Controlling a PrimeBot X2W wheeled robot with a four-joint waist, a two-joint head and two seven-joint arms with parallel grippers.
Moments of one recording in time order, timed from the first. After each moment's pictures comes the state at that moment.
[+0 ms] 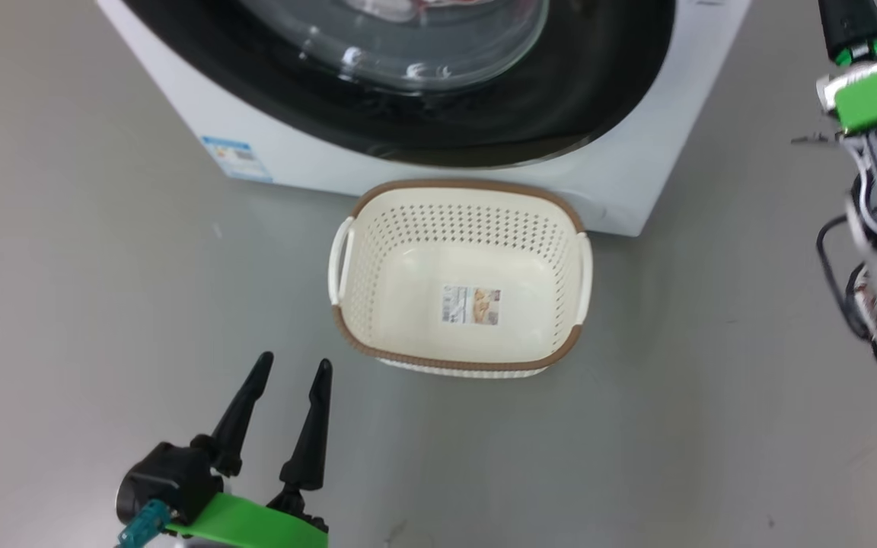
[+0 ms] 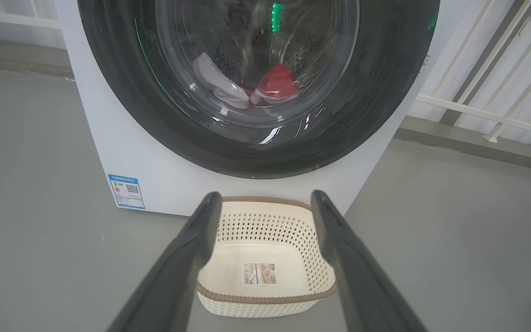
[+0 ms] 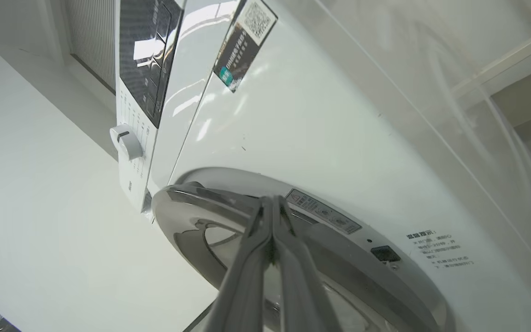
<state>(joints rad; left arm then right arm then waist) -0.15 0.04 -0.16 0.19 -0.31 -0.12 -0.25 -0.85 -0.27 0.15 0.39 1.27 0.12 -0.01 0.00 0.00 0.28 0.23</state>
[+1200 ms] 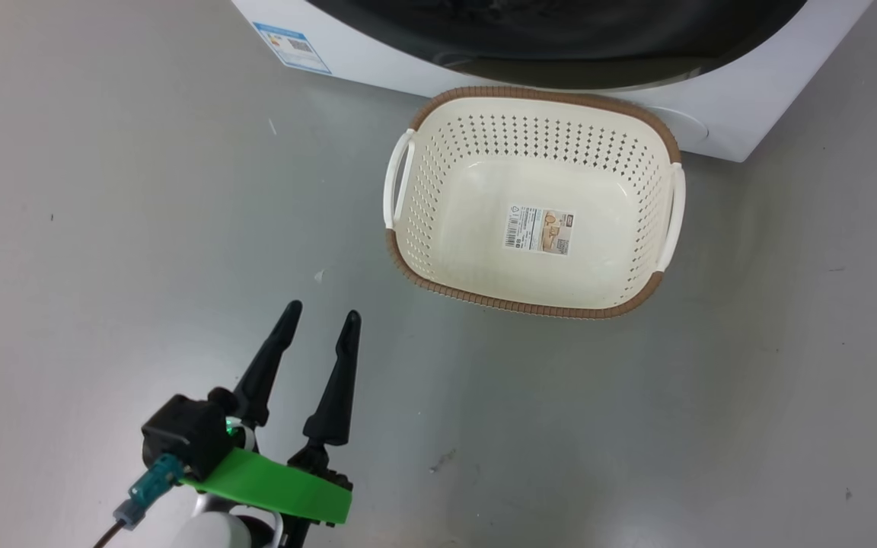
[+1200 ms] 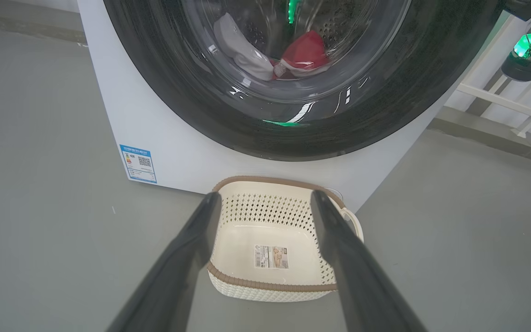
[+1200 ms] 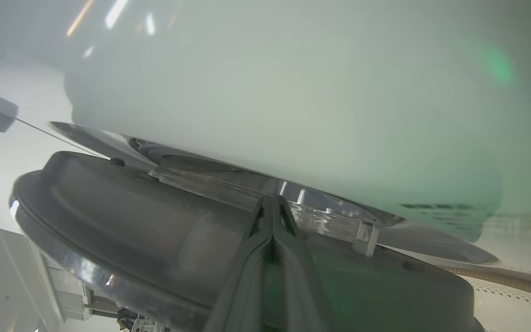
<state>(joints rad) -0.26 0.03 -0.22 0.19 -0.38 -0.13 -0.25 -1.25 -0.37 0.21 0.77 1.55 0.12 0.55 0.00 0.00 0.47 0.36</state>
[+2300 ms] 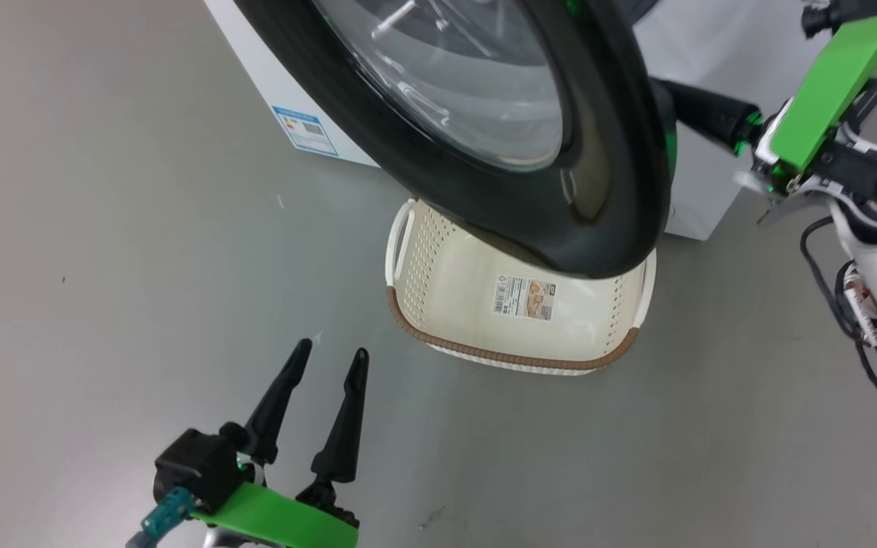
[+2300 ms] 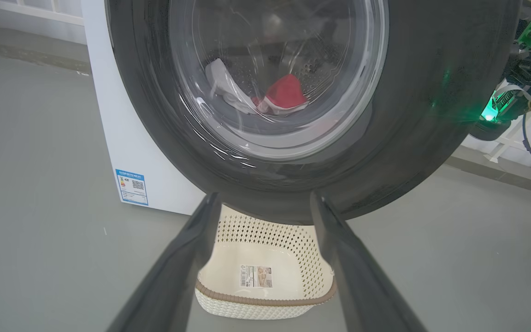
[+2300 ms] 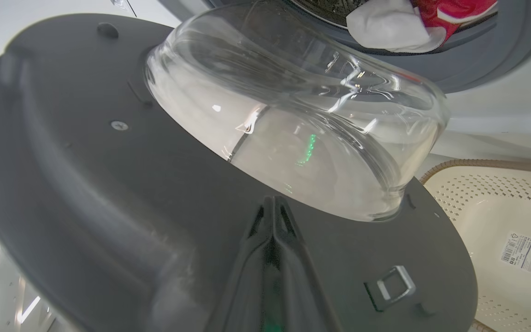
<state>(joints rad) -0.19 0.03 -0.24 0.19 -0.39 -0.12 -0.25 -0.94 -0.31 0.30 0.55 1.57 0.12 0.68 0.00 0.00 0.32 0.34</state>
